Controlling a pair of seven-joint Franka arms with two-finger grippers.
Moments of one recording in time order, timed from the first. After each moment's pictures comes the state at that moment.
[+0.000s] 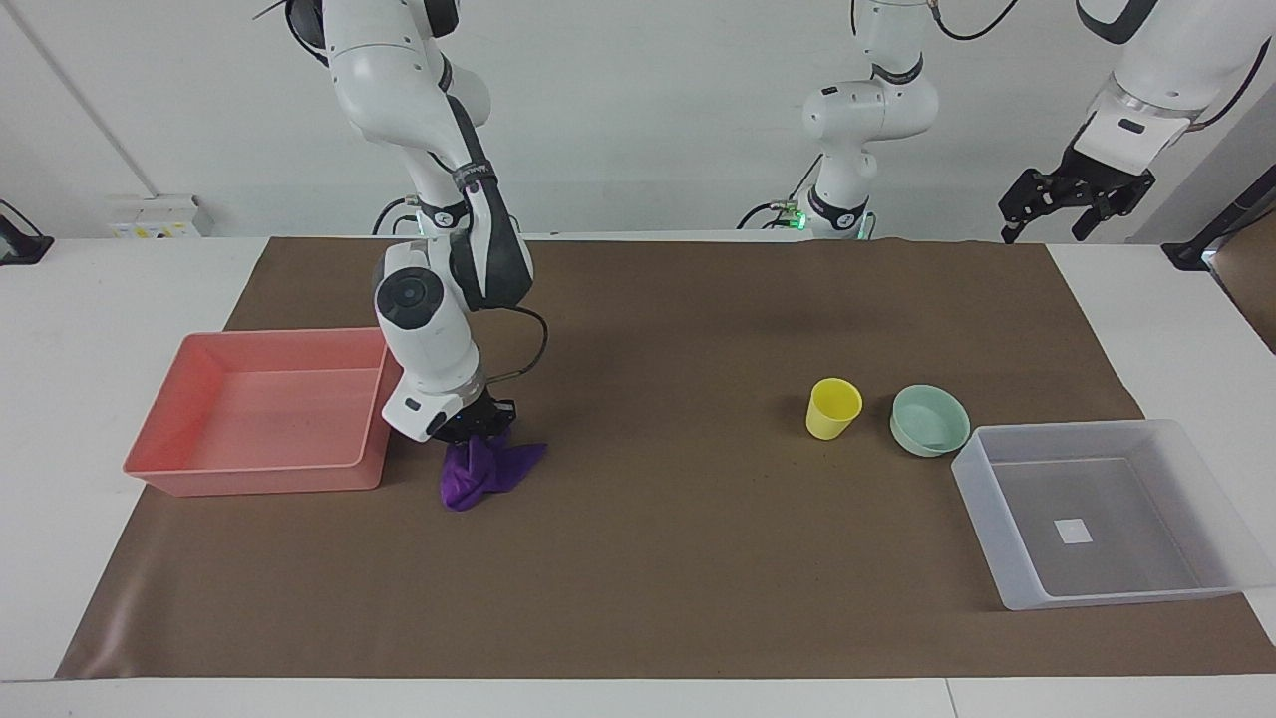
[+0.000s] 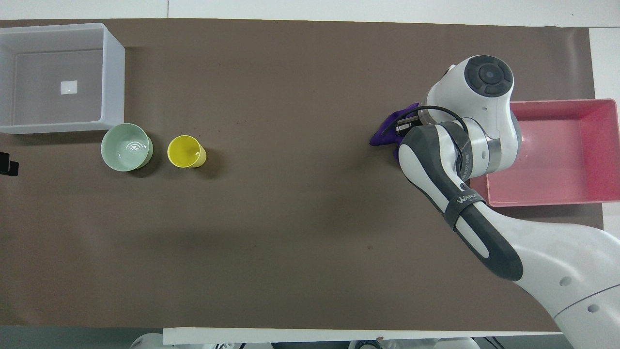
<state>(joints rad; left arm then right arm) 0.02 -0.21 -0.03 -1.77 0.02 1.53 0.07 0.23 0.30 -0.01 -1.87 0.03 2.15 0.03</state>
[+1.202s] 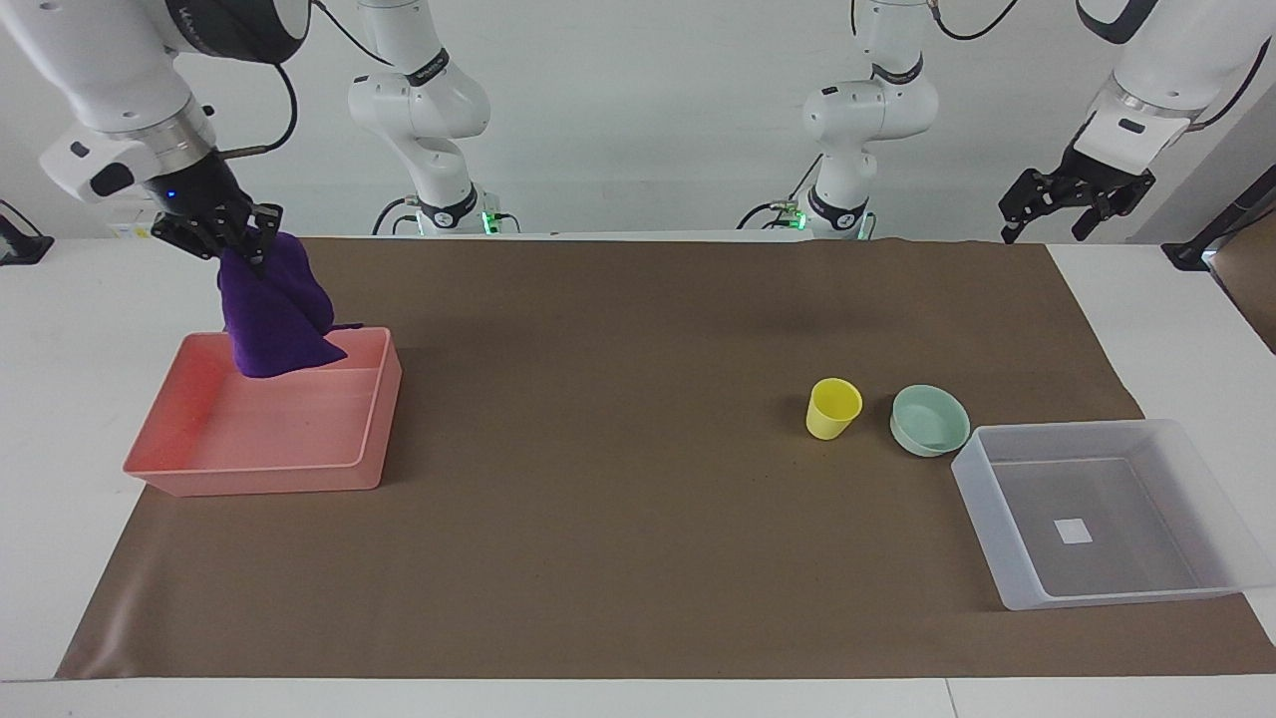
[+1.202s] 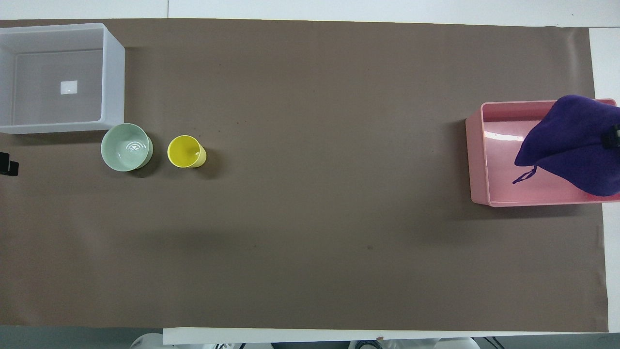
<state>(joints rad) 0.02 -0.21 -0.03 -1.77 0.02 1.53 0.07 -0.15 -0.07 -0.04 -1.70 -0.04 1.61 -0.30</state>
